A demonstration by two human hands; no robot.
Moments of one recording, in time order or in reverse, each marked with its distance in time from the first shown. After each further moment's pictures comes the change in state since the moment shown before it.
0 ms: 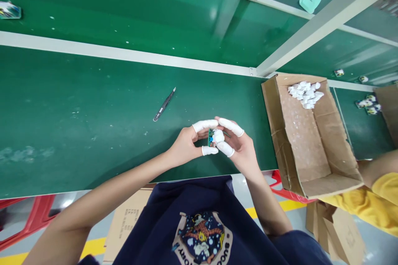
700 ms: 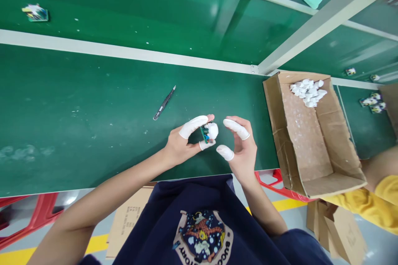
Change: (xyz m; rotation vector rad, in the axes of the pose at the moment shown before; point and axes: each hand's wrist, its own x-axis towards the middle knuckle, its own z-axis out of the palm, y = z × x) left_hand -0.008 0.002 -0.006 0.705 0.256 0.366; right_hand -0.006 -0.001 0.013 -0.242 0.201 -0.215
